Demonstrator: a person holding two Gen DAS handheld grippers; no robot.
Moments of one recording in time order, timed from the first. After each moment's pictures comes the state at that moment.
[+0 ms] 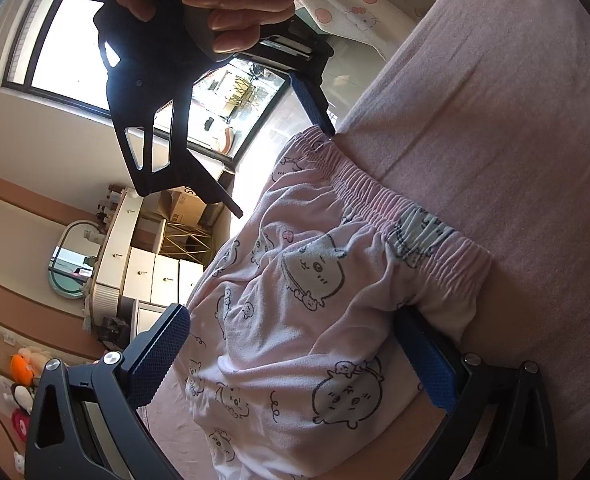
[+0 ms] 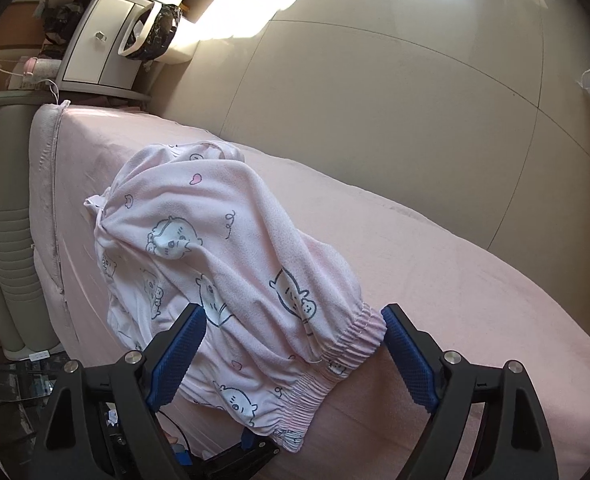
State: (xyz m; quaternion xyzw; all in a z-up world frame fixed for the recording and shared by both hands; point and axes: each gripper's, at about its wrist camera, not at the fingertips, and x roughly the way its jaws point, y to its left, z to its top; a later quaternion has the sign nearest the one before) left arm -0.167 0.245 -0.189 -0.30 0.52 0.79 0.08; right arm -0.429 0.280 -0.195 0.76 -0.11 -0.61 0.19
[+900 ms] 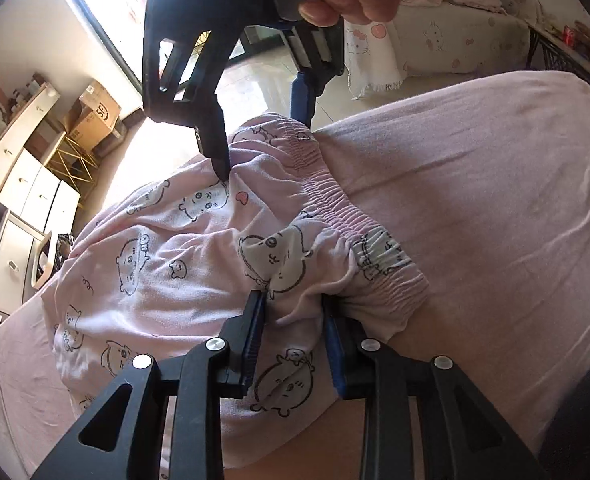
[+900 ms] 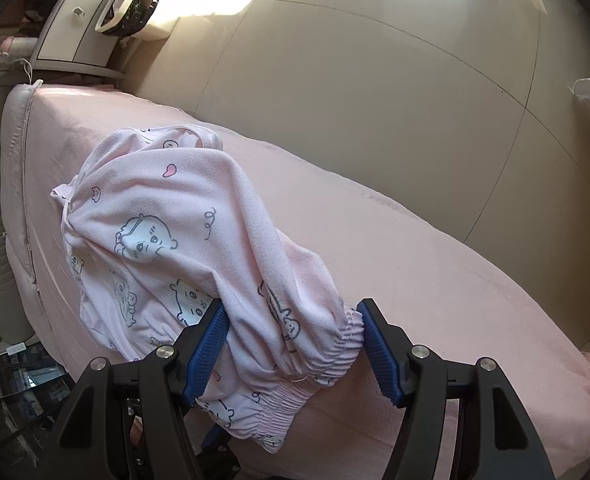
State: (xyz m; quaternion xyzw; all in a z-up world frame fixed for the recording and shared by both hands) left arm -0.206 0.200 -0.159 -0.48 0.24 0.82 0.22; right arm -0.452 0.252 -0.205 0.78 -0.04 -0.59 0.19
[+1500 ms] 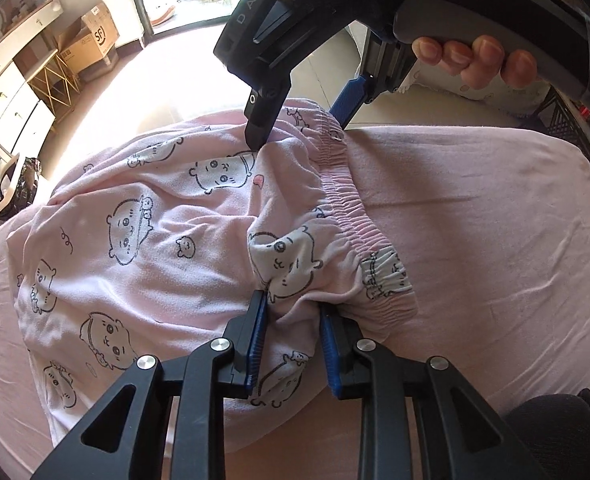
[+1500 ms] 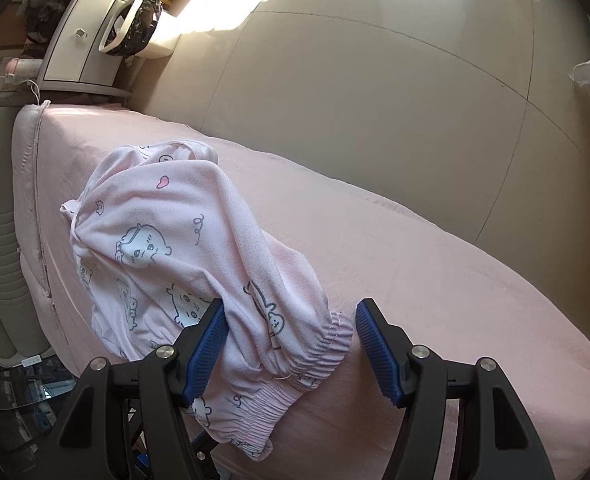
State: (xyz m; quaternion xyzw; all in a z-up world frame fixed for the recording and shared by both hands) left arm -0.250 0.178 -0.150 -0.56 0.13 0.78 0.22; right arm -0.445 0.282 -0.216 0.77 -0.08 -0.60 0.20
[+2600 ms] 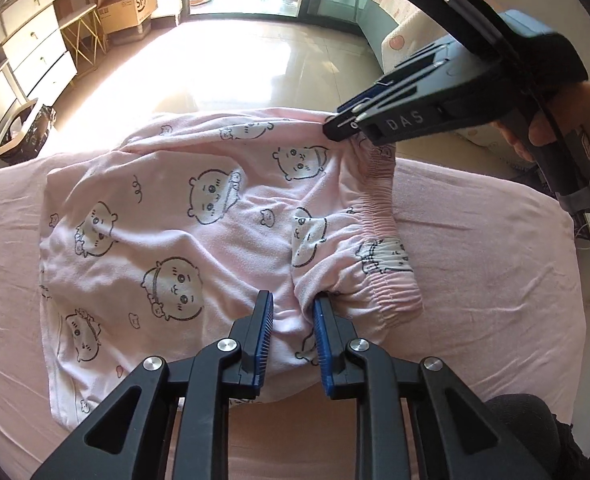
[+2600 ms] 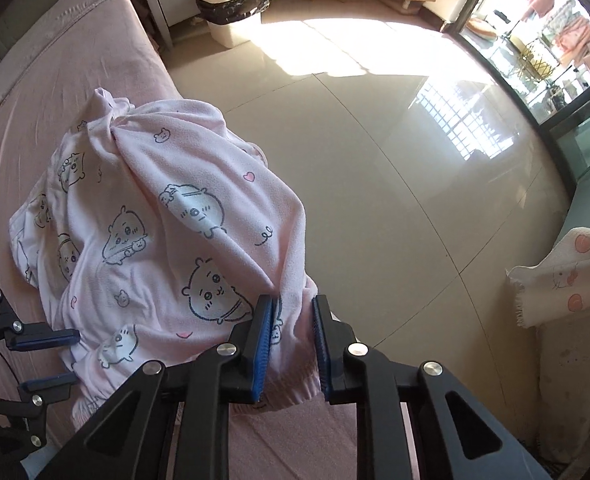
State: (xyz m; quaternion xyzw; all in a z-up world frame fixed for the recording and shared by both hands) left arm -0.297 0.075 -0.124 -0.57 0.03 0.80 0.18; right arm -0.382 0.215 -0.150 0.58 0.25 -0.73 0.26
